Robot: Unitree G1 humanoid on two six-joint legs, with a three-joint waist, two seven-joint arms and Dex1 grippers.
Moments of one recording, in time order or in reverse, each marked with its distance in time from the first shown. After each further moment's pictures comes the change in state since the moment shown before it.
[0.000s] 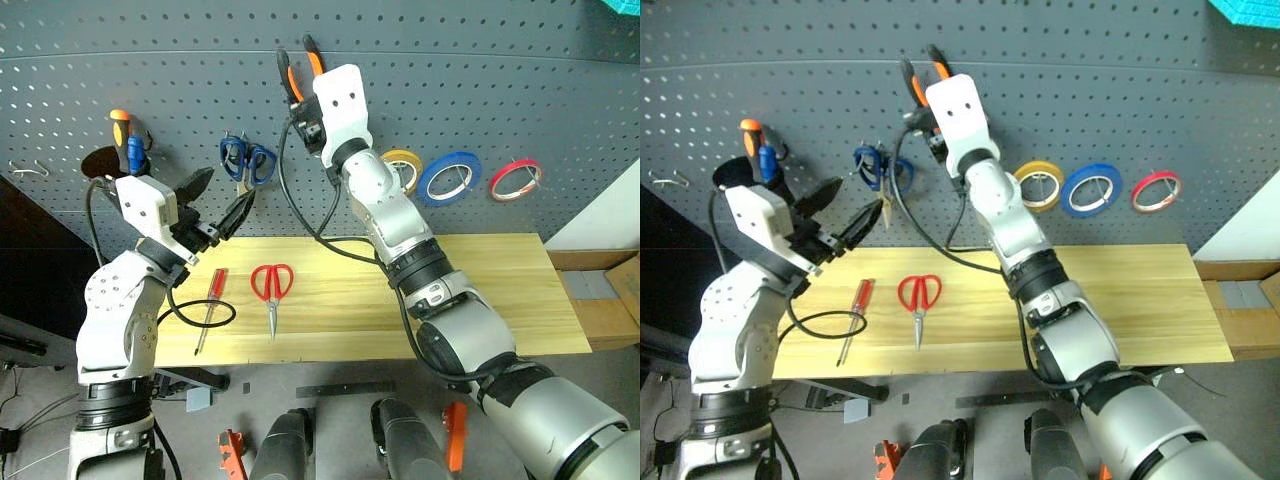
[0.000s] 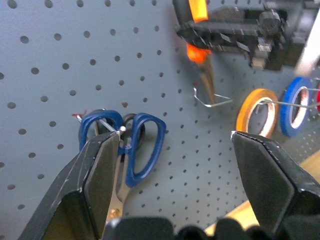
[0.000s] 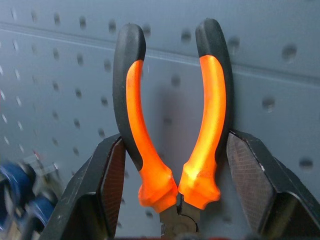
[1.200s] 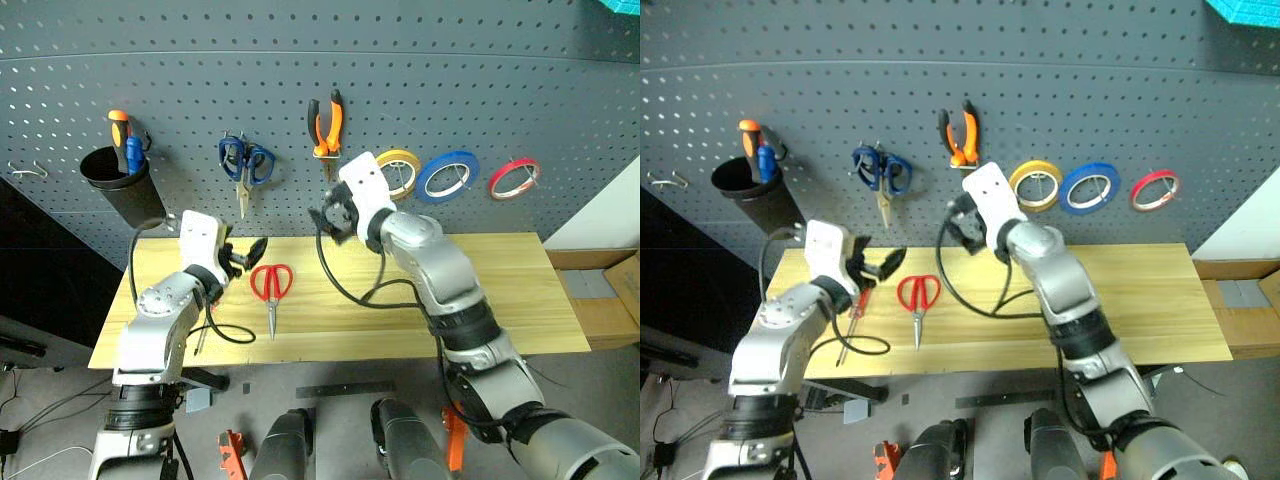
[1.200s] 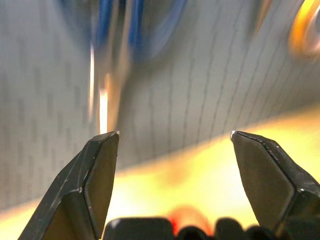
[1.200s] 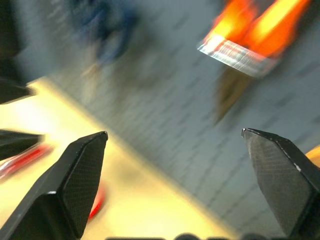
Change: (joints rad) left arm 0.080 -0.056 -0.123 -0.004 0.174 0.430 0.256; right arm 0.420 -0.178 0.135 -0.798 0.133 0.876 0.422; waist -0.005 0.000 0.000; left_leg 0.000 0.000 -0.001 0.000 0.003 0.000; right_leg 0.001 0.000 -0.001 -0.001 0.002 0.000
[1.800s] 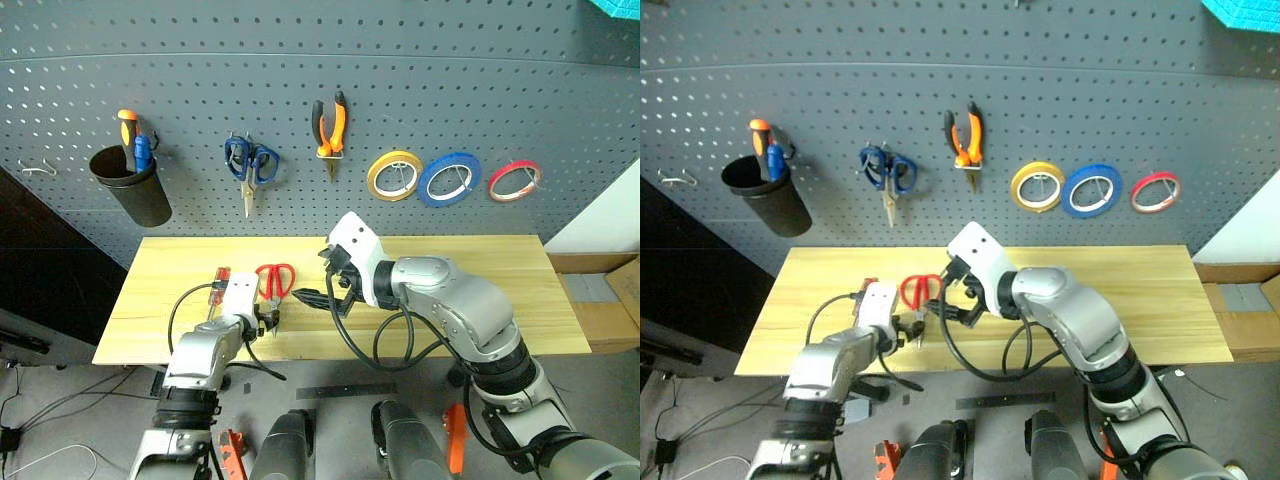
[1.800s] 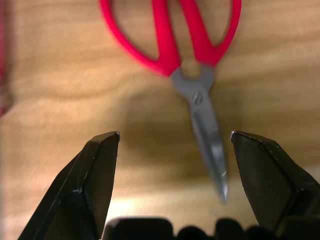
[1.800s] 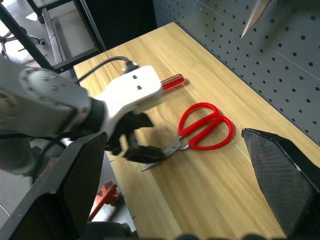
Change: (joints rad) left arm -0.072 -0.164 -0.098 0.242 0.104 0.356 0.222; right arm 0.121 -0.127 0.123 -0.312 0.194 0.277 0.136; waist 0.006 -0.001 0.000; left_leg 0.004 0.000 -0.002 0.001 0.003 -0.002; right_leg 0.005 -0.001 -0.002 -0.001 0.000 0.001
